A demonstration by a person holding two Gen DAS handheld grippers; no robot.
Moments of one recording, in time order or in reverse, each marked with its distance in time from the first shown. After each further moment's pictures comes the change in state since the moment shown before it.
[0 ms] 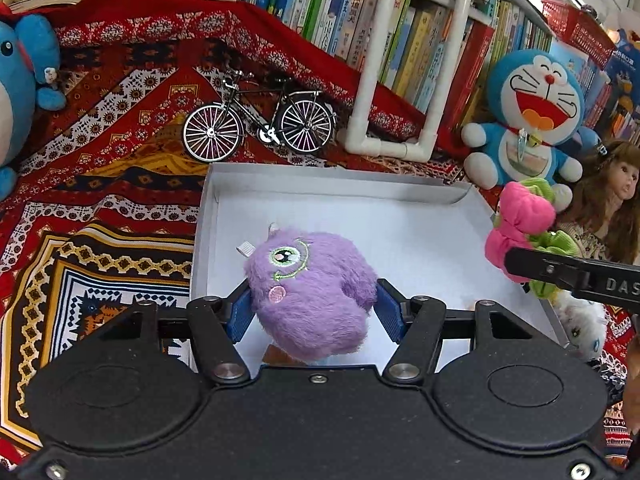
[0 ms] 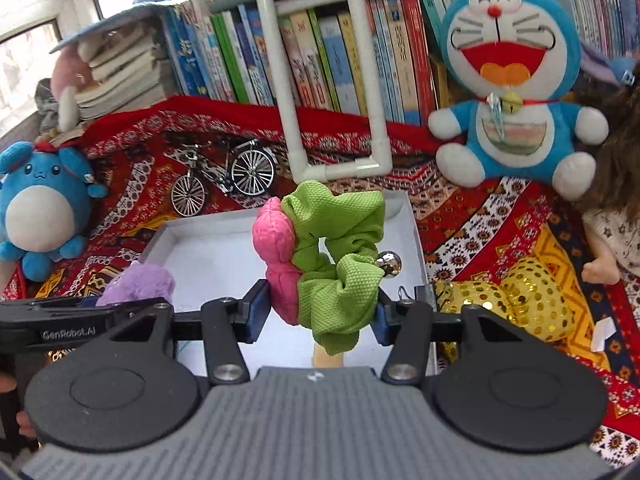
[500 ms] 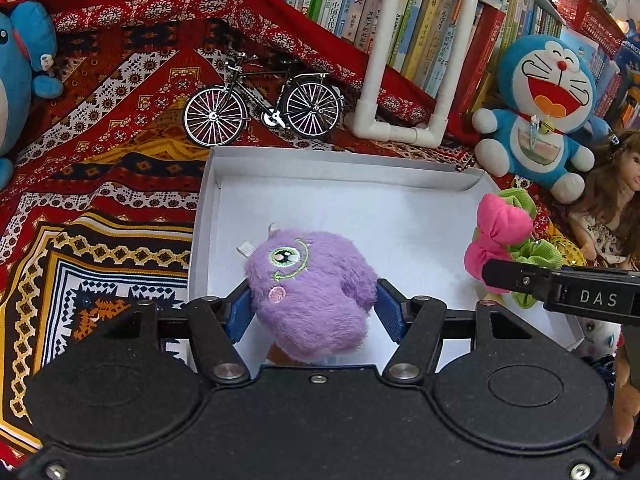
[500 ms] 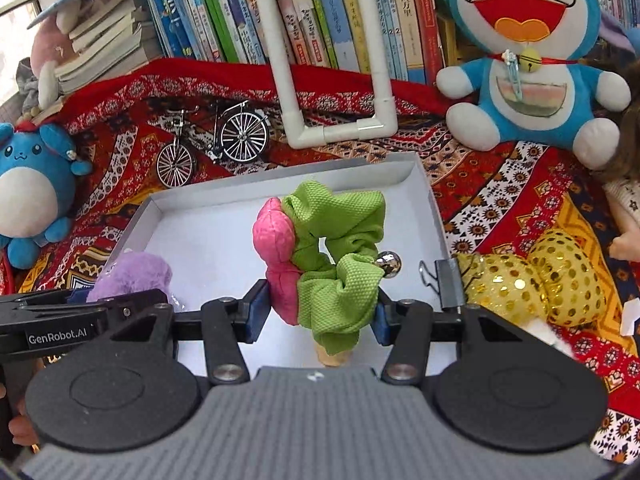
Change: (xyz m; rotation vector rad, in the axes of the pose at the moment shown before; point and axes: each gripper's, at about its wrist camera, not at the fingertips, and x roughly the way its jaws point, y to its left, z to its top) left arm 0.015 0.003 -0.001 0.001 0.035 0.022; right arm 0.030 0.006 -0.008 0.008 0.085 -0.008
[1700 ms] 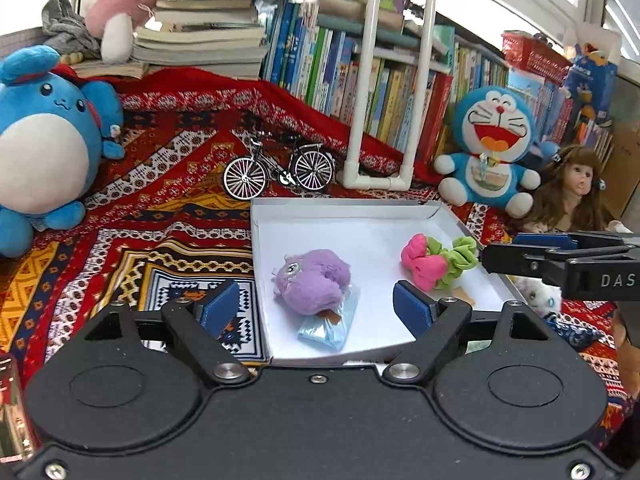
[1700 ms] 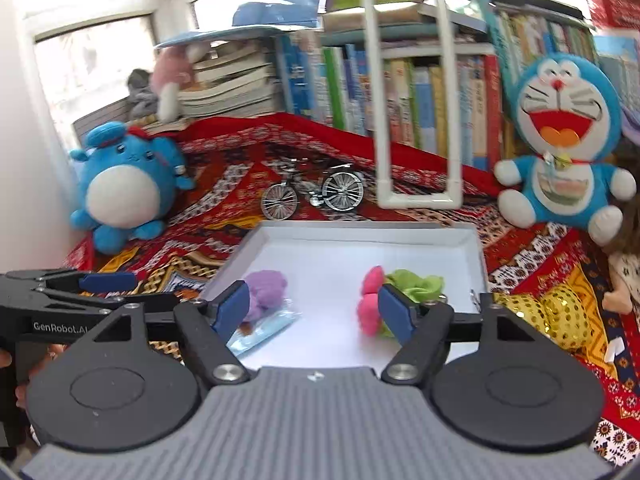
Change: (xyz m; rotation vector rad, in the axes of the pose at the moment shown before) left arm -0.146 0.012 -0.047 0.072 -0.197 -0.008; right arm -0.107 0.057 -0.027 -0.205 -0.180 0.144
